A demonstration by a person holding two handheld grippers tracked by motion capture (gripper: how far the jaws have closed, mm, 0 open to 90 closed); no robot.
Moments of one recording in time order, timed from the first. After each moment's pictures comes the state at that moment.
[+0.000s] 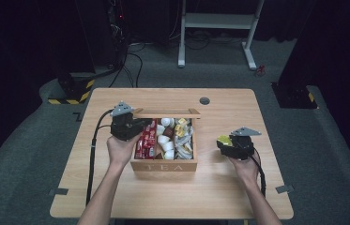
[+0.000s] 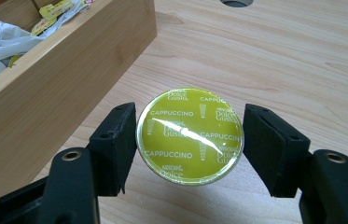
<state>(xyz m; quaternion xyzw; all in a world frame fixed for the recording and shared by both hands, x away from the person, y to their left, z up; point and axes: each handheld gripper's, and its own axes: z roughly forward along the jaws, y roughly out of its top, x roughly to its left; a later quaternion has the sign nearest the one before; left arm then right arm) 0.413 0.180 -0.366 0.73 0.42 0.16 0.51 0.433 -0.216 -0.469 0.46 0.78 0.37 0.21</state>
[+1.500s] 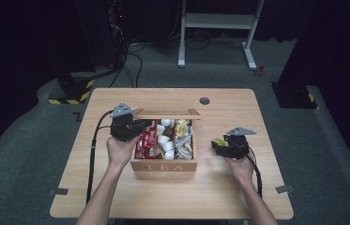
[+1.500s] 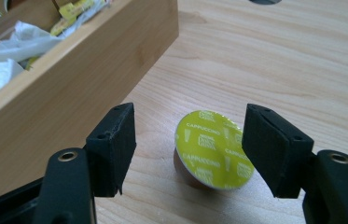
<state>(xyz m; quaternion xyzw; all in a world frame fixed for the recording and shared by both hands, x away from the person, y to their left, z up) 0.412 0.180 -0.368 0.74 0.41 0.16 0.51 0.440 -0.205 -0.478 0.45 0.78 0.39 0.18</state>
